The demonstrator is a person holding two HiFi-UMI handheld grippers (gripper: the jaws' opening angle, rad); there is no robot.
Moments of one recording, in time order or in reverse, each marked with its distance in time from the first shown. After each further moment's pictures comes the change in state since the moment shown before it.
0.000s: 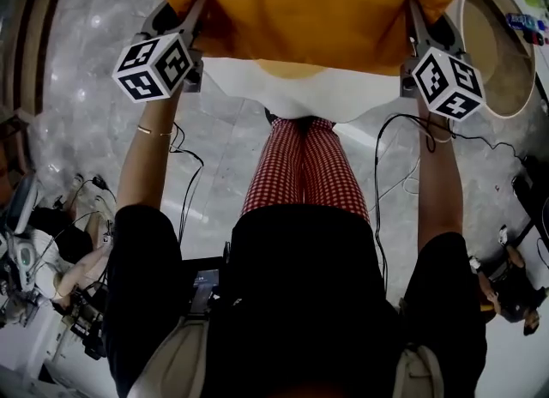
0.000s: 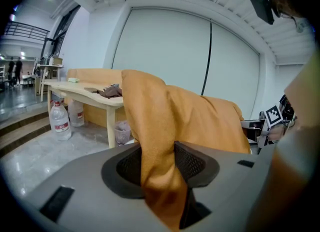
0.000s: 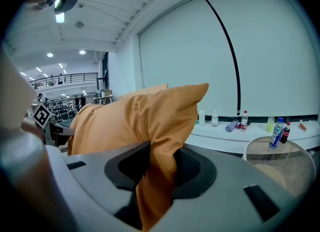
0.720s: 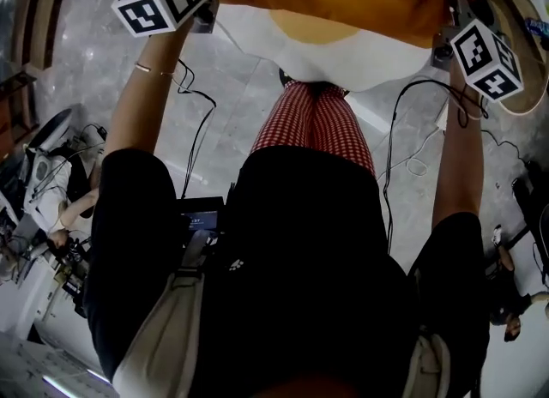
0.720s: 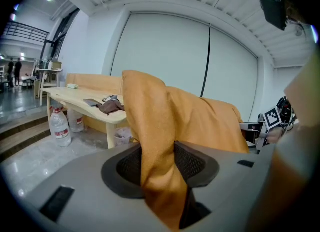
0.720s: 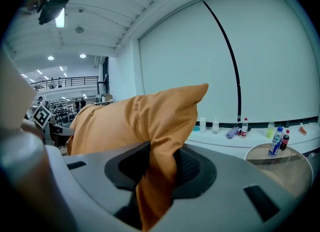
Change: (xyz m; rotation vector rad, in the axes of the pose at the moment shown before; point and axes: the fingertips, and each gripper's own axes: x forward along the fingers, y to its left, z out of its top) left arm -0.049 -0.007 0.087 0.017 -0.053 -0.014; right arm -0.026 0.025 0.081 0.015 -0.044 0.002
